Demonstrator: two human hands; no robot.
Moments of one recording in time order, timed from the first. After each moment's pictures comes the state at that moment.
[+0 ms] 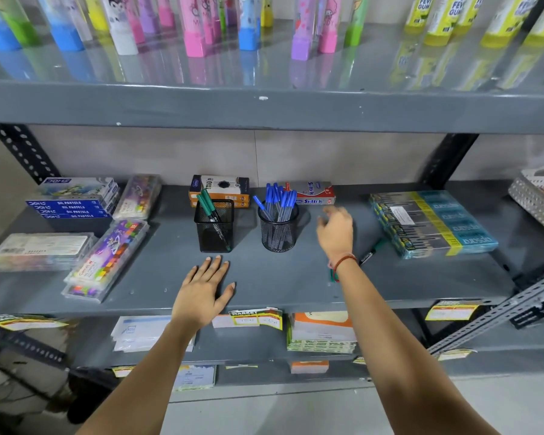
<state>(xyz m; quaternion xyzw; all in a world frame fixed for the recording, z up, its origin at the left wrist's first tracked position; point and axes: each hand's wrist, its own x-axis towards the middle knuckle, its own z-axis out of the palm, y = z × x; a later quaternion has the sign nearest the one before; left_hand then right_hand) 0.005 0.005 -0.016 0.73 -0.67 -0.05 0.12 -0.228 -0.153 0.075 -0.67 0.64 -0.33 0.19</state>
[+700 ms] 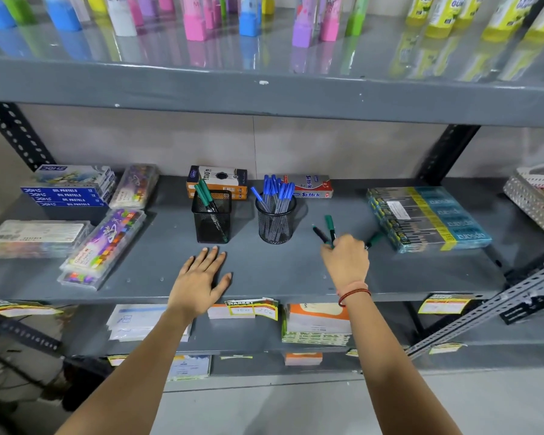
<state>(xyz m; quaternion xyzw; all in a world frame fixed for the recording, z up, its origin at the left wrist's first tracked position) 0.005 0.007 -0.016 0.73 -0.67 -0.05 0.13 -0.254 -0.083 0.082 -0.64 0.71 -0.23 0.15</state>
